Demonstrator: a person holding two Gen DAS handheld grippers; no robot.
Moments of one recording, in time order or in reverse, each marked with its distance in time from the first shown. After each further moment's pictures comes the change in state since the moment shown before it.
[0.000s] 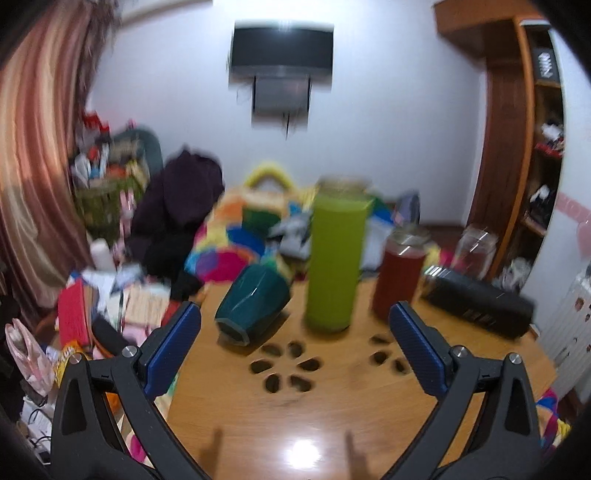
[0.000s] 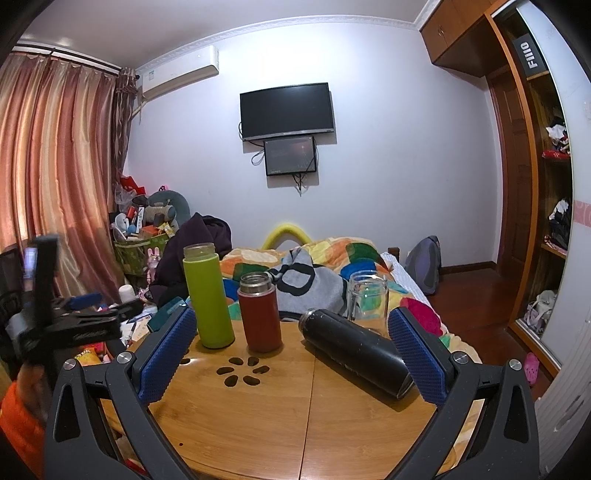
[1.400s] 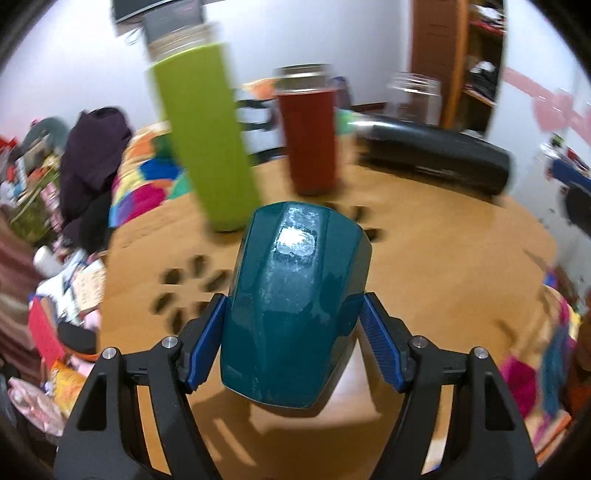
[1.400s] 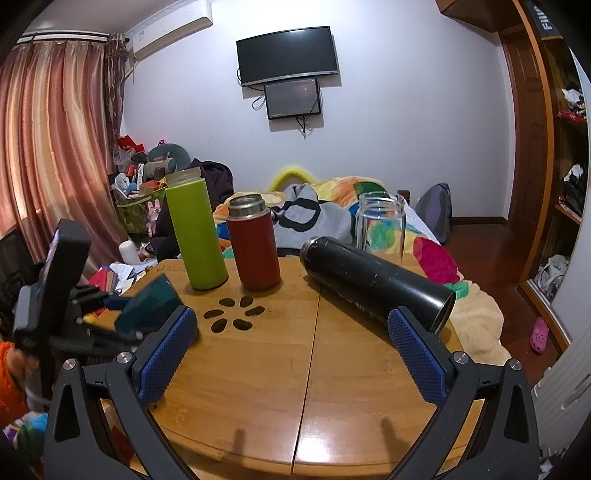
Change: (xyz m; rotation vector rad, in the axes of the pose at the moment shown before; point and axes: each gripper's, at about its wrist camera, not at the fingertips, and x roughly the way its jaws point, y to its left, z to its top) left arm 0.042 -0.072 -0.049 0.322 0.346 -0.214; right arm 0.051 -0.013 -0.046 0.023 0.216 0.041
